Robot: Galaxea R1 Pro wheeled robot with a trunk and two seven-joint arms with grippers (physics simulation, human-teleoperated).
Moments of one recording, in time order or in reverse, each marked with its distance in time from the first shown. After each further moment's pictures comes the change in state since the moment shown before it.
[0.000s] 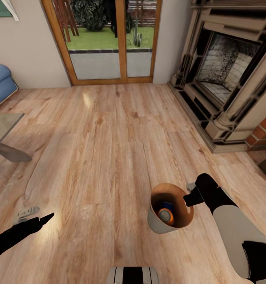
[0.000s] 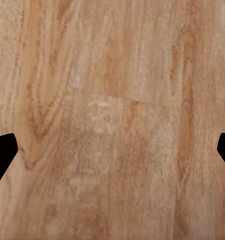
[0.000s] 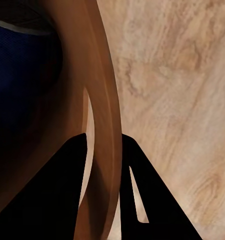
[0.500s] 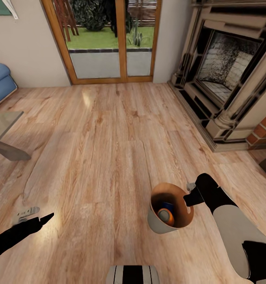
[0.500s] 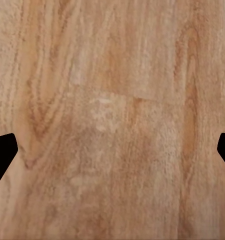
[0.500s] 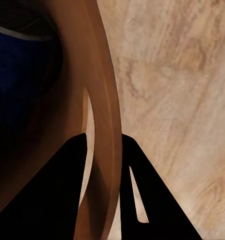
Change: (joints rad) left arm 0.000 0.000 0.000 0.001 0.000 -0.002 0.000; right arm 0.000 0.000 0.000 0.000 -0.002 0.000 0.000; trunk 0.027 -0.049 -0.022
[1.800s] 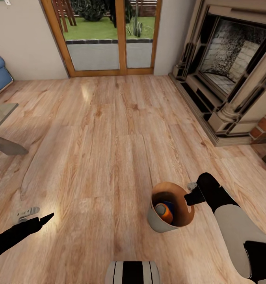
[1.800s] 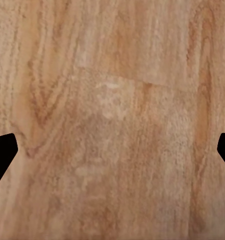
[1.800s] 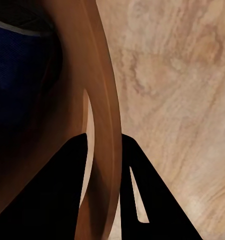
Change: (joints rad) left arm 0.001 0.000 0.001 0.000 0.001 -0.002 0.000; right arm -0.001 -0.012 0.003 -0.010 -0.021 0.009 0.004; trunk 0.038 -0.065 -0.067
